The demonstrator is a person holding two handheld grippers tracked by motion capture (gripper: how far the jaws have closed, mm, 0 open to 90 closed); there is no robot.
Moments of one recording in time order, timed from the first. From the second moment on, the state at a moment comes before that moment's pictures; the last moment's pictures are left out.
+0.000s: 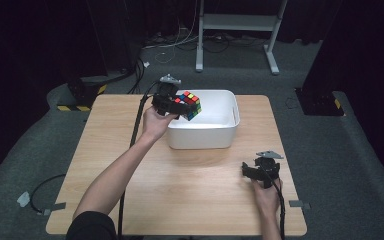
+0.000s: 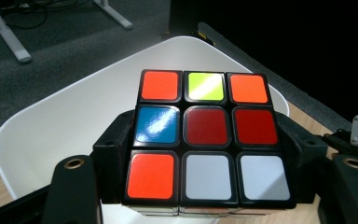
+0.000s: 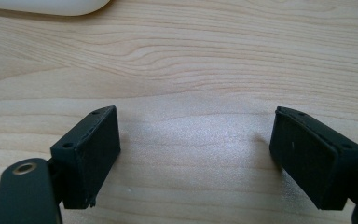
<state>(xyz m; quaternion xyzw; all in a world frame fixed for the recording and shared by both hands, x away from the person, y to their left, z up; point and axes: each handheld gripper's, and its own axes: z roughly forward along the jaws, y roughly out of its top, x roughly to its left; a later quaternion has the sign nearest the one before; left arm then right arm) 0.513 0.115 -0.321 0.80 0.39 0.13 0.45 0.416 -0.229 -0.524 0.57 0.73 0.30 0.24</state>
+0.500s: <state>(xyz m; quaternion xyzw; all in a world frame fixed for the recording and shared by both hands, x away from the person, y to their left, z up) 0.529 0.106 -0.320 0.80 0.39 0.13 0.44 0.416 -0.229 -0.524 0.57 0.73 0.30 0.25</state>
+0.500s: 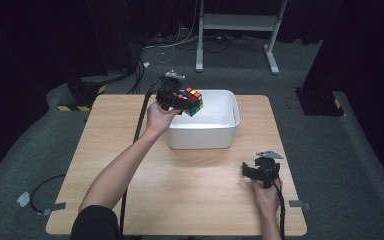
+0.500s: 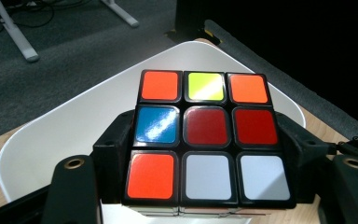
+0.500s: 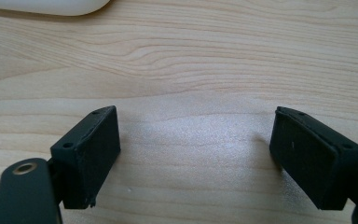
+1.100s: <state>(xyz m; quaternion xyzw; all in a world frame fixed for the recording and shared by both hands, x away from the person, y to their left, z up) 0.547 0.087 -0.329 0.80 0.40 0.14 0.42 0.416 -0.229 -0.524 0.57 0.73 0.30 0.25</state>
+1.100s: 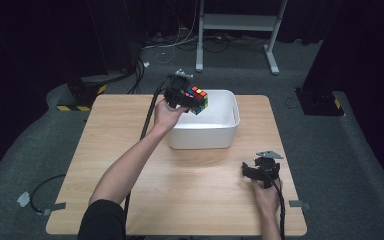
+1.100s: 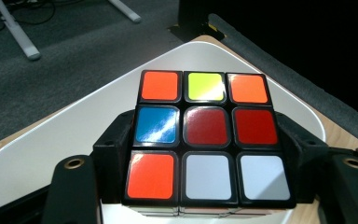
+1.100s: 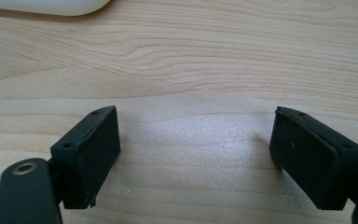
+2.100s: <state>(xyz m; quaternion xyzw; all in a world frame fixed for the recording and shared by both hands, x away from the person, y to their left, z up) 0.568 0.073 -0.358 0.80 0.43 0.16 0.39 0.416 -0.229 -0.524 0.57 0.73 0.30 0.24</state>
